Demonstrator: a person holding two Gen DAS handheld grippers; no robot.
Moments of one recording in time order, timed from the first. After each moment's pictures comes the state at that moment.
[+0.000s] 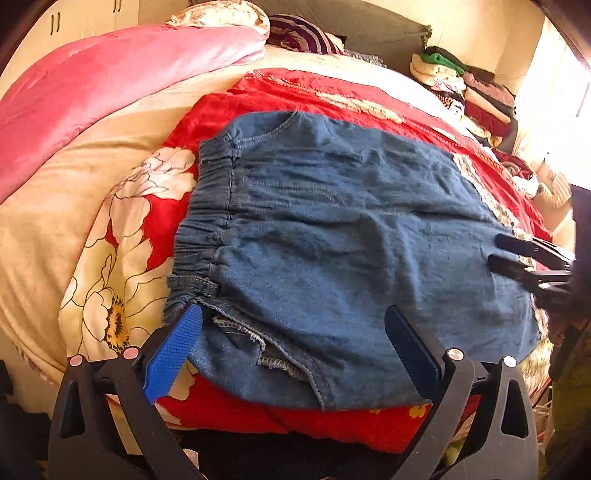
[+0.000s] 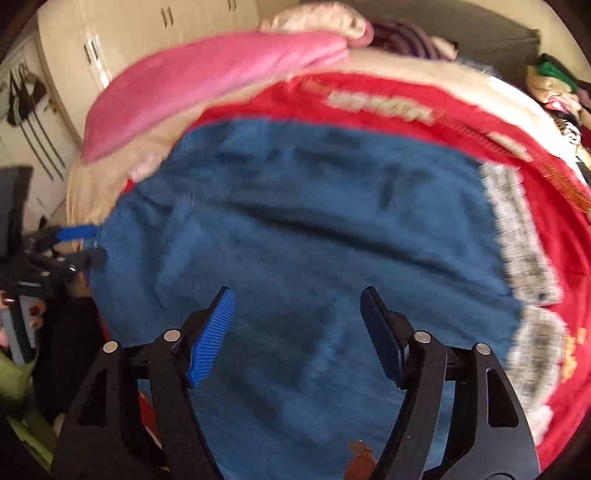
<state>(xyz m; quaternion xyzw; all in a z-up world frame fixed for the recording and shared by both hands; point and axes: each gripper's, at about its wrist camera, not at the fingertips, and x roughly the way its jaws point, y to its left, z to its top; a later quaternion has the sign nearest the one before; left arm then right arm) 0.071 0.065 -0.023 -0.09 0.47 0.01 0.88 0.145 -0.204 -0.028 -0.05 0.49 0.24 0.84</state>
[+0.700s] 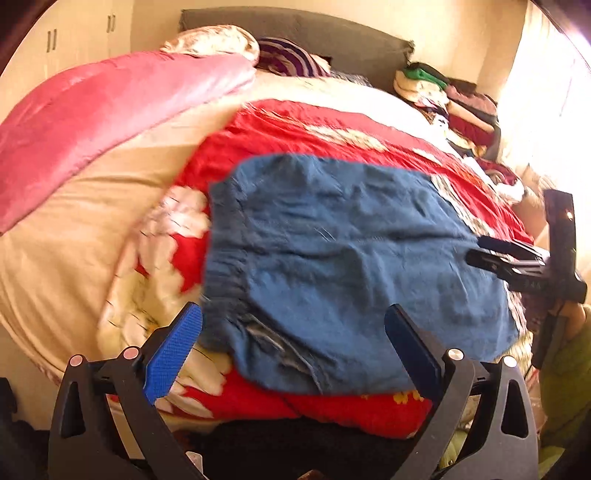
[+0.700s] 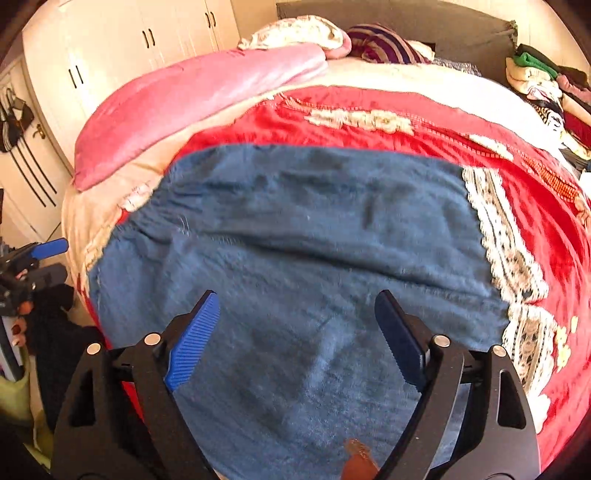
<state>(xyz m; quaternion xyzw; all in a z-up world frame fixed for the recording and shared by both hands) 0.050 0.084 0.028 -0.09 0.42 -0.01 0.90 0.142 -0.213 0.001 0.00 0.45 0.22 0.87</state>
